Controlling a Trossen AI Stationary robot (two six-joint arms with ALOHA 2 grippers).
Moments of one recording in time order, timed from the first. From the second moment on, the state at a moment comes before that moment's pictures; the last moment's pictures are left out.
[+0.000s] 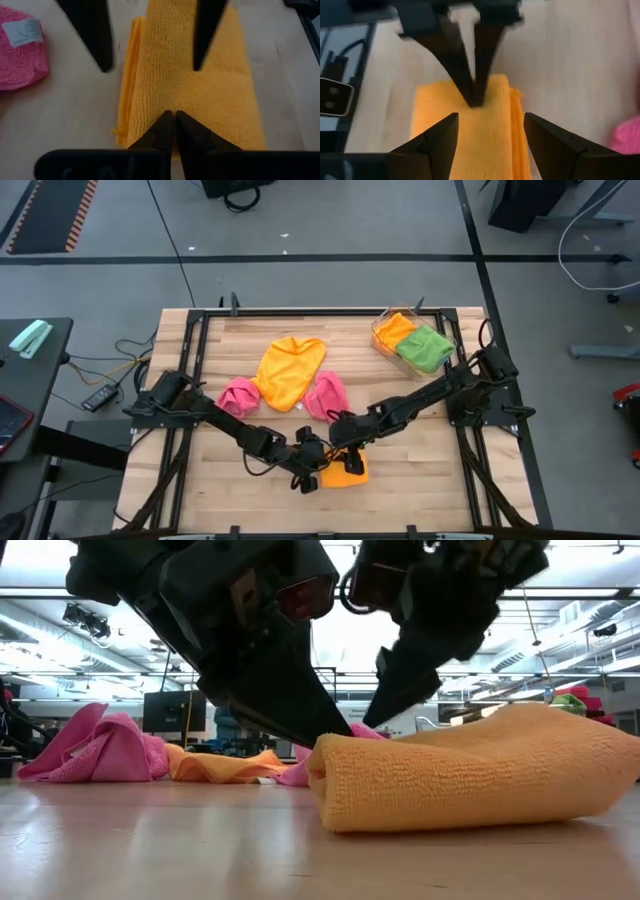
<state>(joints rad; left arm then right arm) -0.46 1.97 1.06 0.20 -0.32 -0.51 0.30 1.79 1.05 -0.13 -0.06 0.37</state>
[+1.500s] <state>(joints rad) -0.46 1.79 1.07 0.07 -0.23 -0.62 0.35 1.68 0.86 -0.16 -0.07 0.39</state>
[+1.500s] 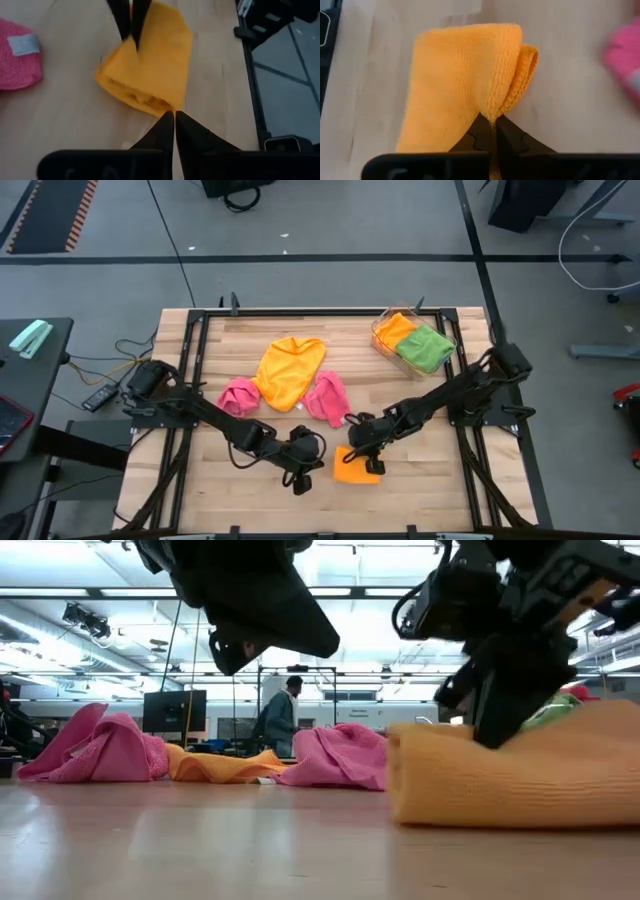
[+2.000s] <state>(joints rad) -0.44 1.79 1.07 0.10 -0.23 -0.70 0.20 1.32 0.86 -0.46 -0.07 0.36</state>
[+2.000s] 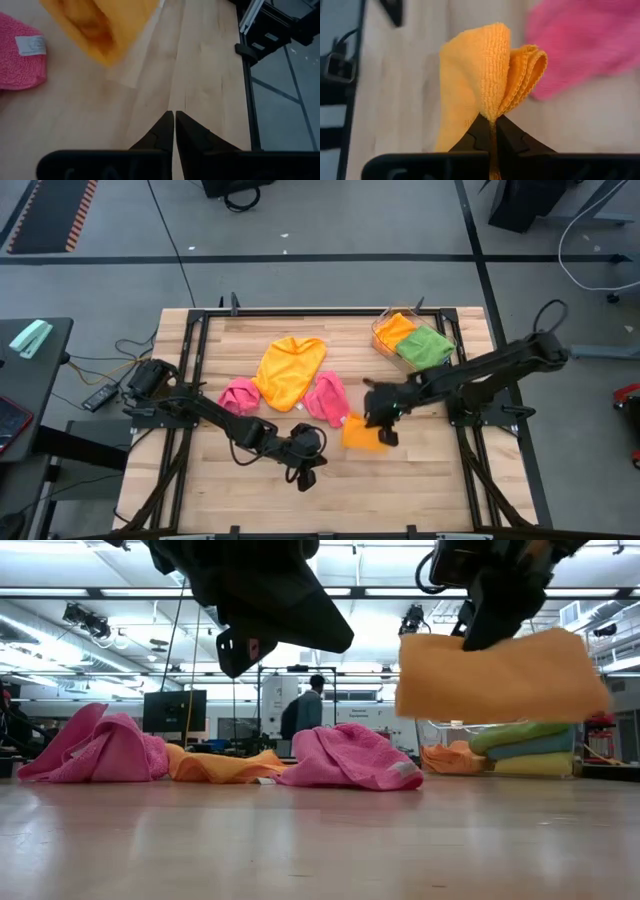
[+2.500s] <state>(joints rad) -0.42 1.76 1.07 0.11 -0.21 -0.70 -0.28 0.99 0.87 -0.76 -0.09 0.41</state>
